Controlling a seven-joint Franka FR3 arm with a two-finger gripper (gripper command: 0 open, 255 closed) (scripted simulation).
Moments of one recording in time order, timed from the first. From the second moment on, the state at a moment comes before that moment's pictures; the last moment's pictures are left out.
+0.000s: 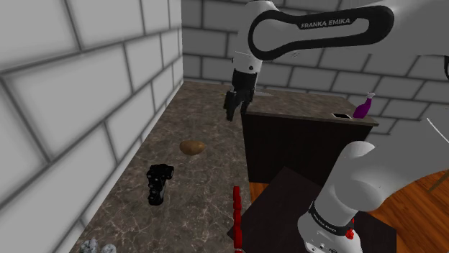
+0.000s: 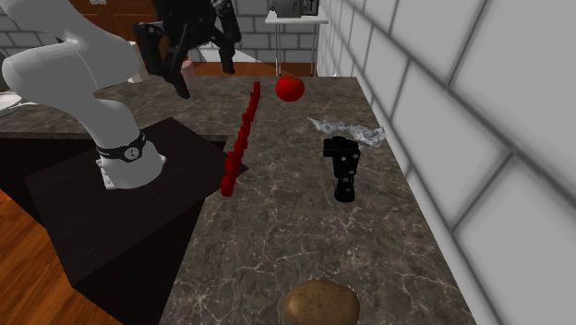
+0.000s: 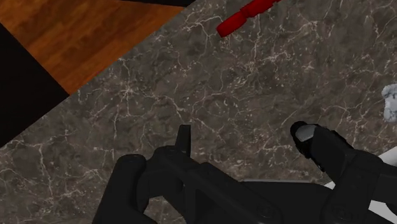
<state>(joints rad) 0.08 -0.51 0.07 -2.32 0.13 1.81 0.03</state>
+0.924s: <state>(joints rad) 0.17 -0.08 0.25 -2.14 0.08 2.04 0.14</state>
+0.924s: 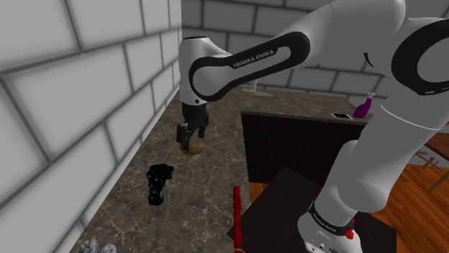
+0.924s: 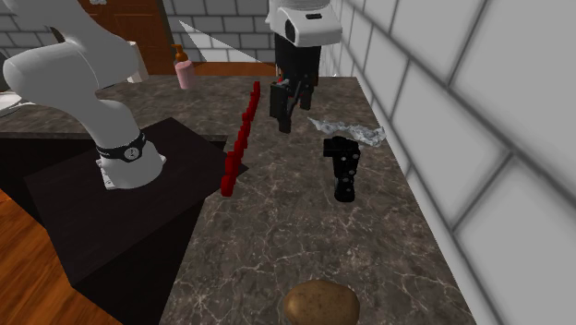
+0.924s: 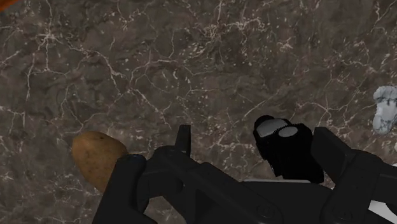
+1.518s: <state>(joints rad) 0.26 0.23 0.31 -1.94 -0.04 2.12 0.24</state>
